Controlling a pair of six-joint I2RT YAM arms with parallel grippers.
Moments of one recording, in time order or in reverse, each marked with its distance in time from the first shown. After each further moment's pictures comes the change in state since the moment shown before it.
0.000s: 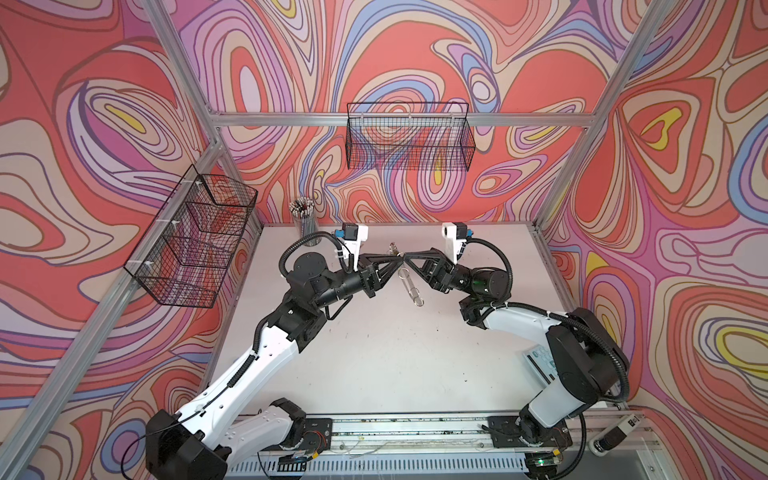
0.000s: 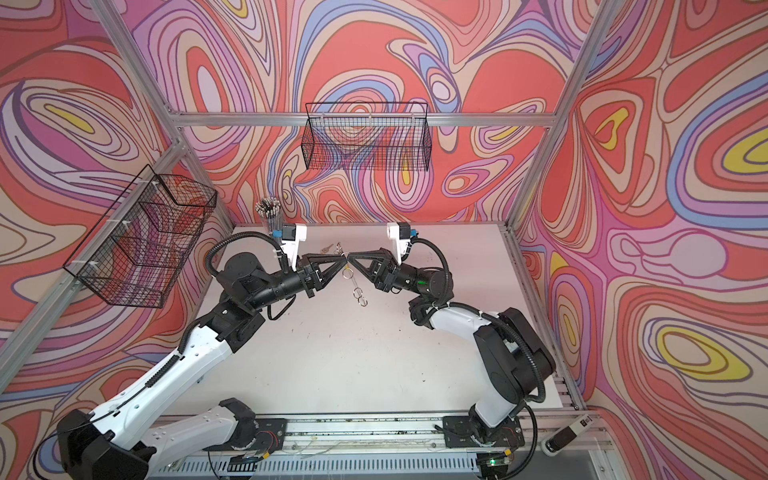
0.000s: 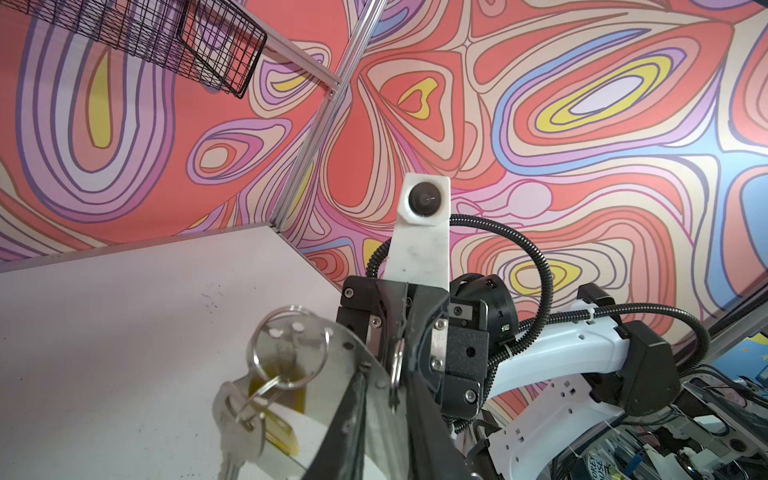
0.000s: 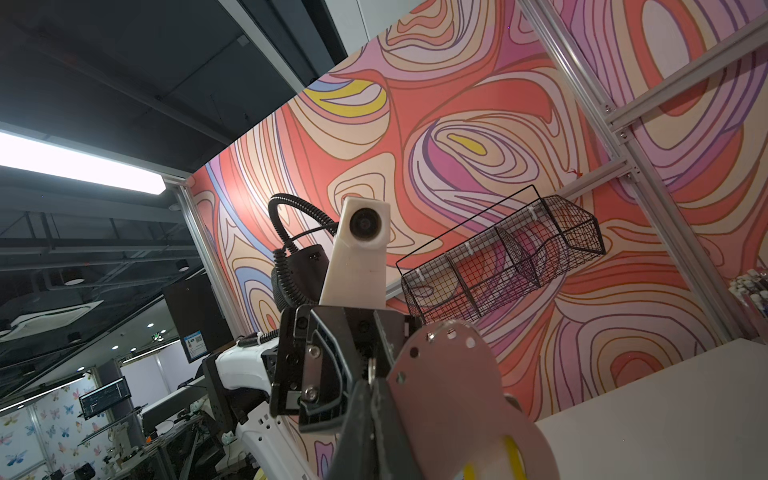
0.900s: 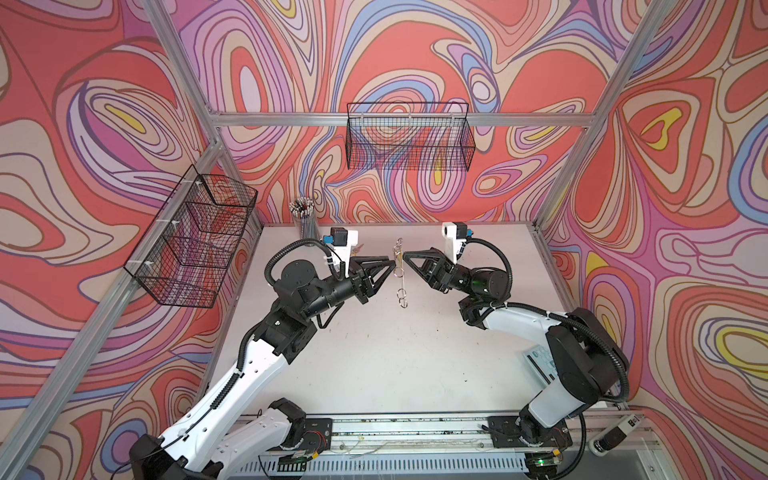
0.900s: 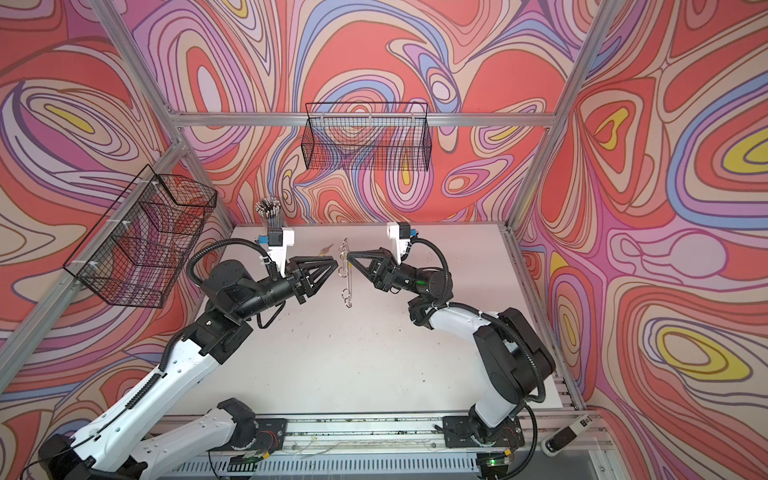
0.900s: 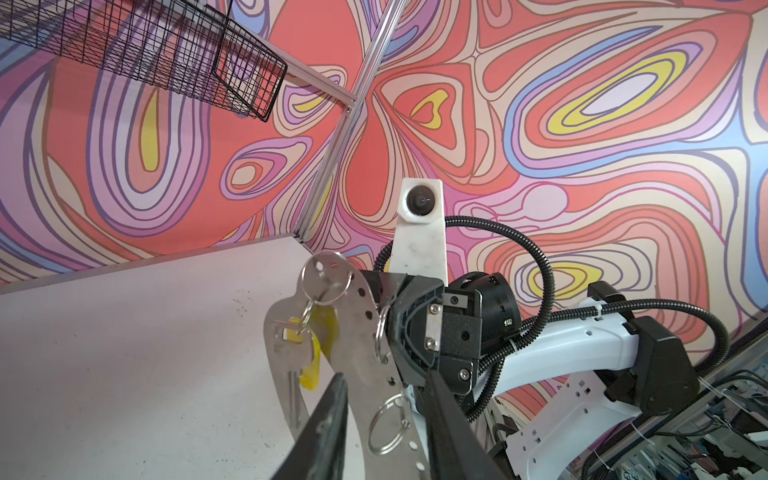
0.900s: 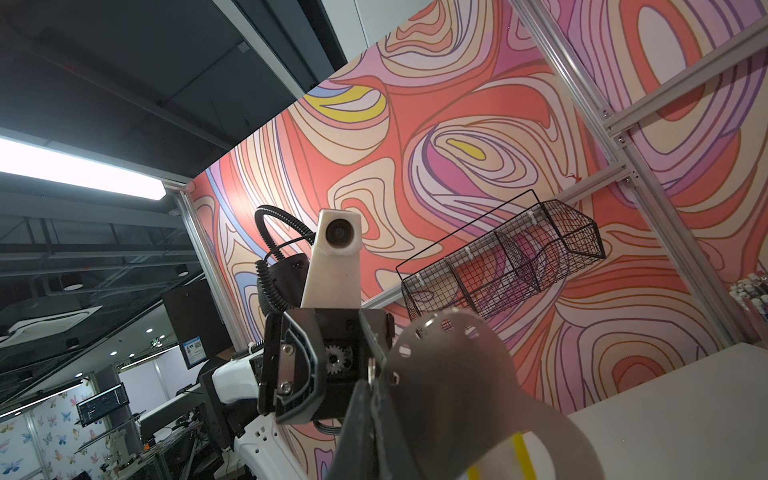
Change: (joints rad) left arm 0.000 -0.105 -0.013 -0.101 -0.075 0.065; right arm 0.004 0.001 0.003 0.000 0.019 0.002
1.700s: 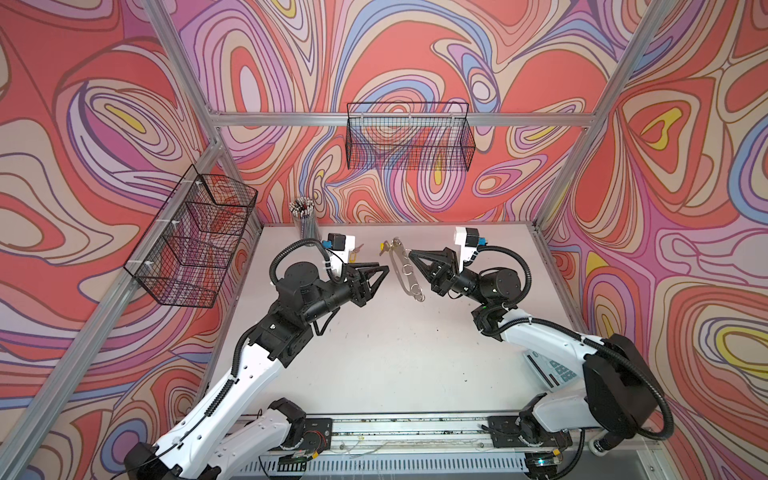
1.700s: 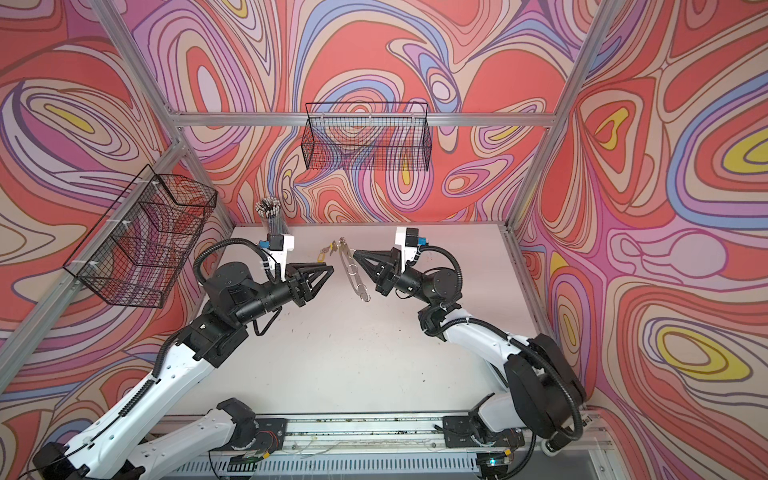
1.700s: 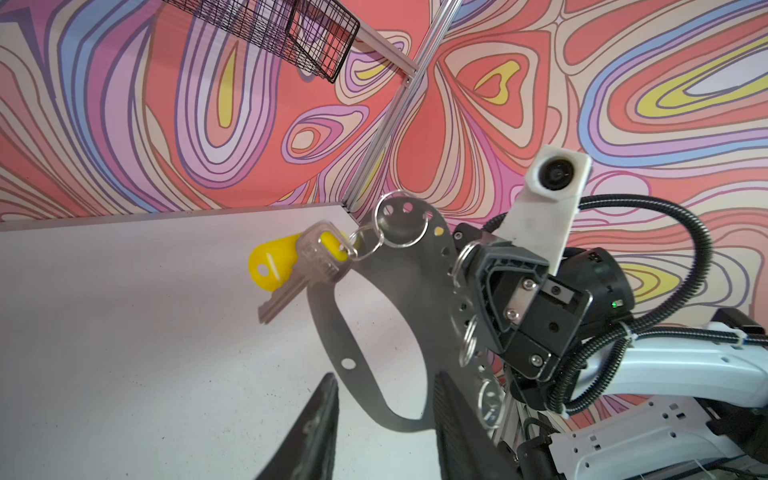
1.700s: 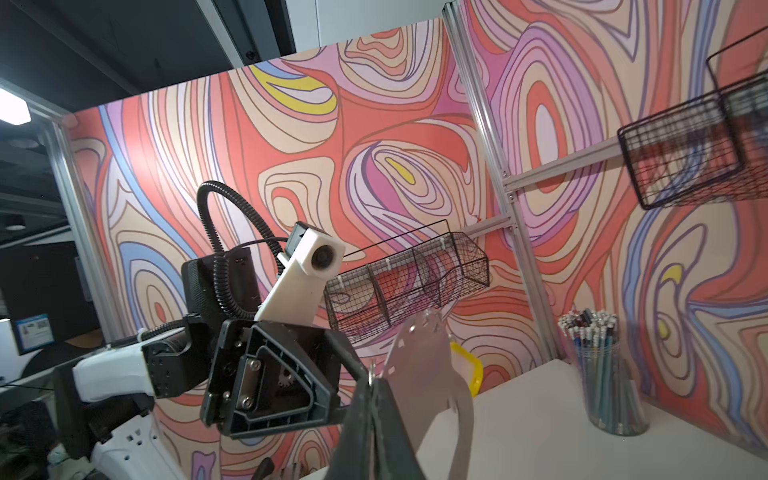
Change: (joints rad) left arm 0.000 -0.035 0.000 -0.173 -0.109 0.030; right arm 0.015 -0.182 -0.087 -0.294 0.118 -0.404
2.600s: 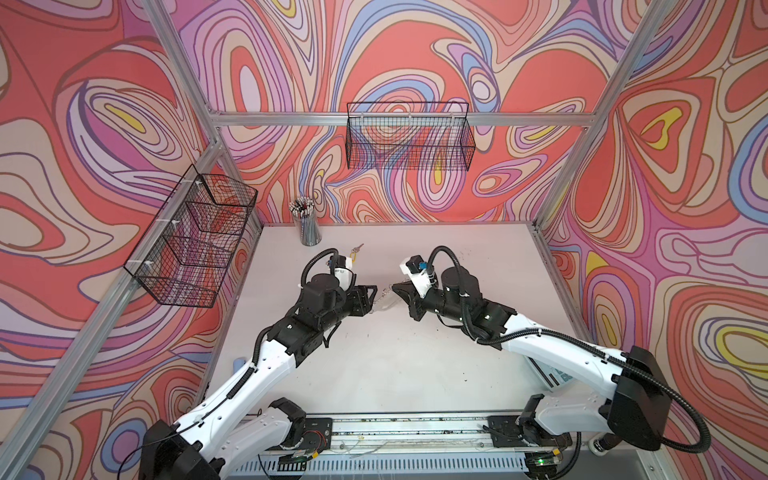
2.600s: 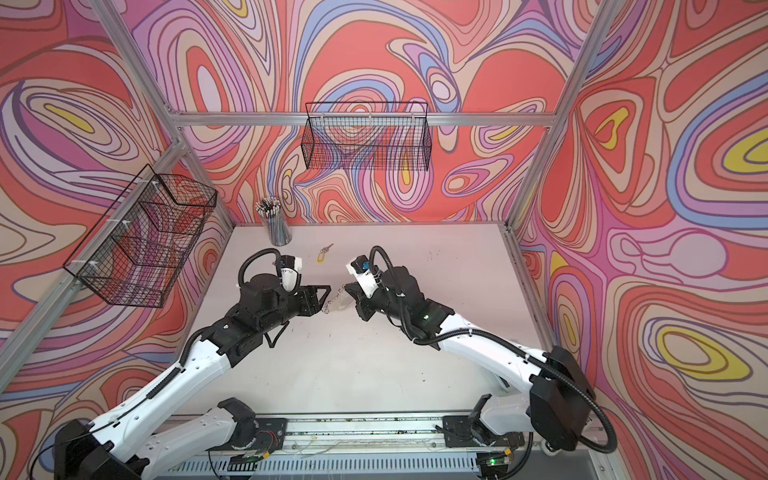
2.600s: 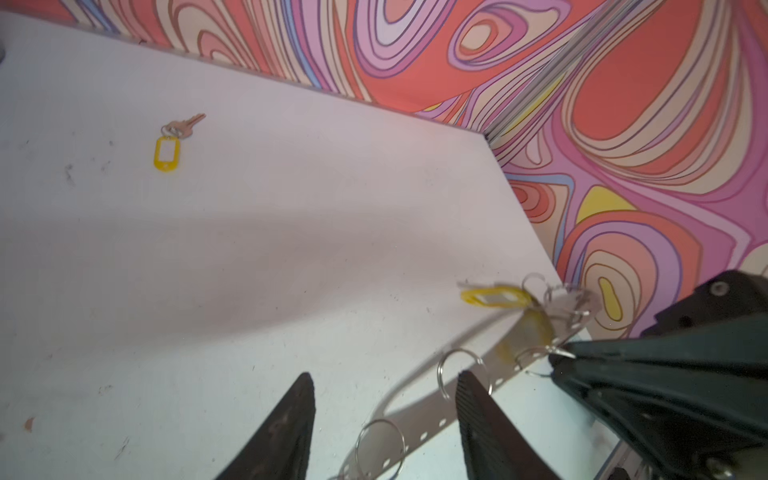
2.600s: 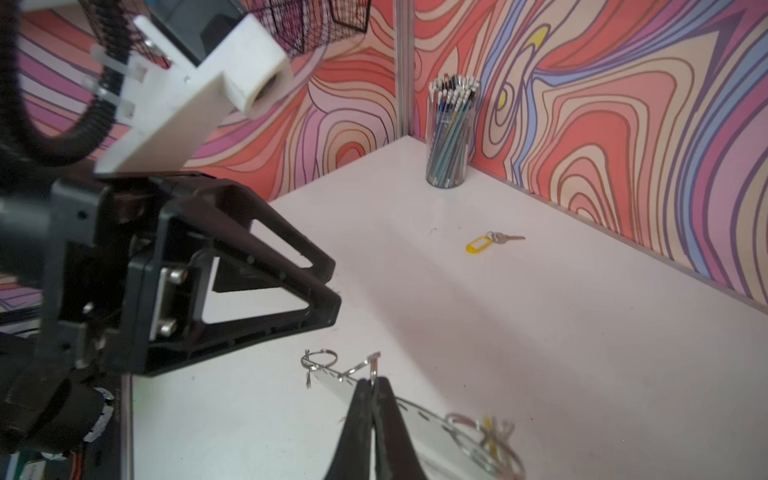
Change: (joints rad) left arm 0.000 0.043 -0.135 -0.153 -0.292 -0.032; right arm 0.238 -0.150 0.095 -1.066 0.474 -0.679
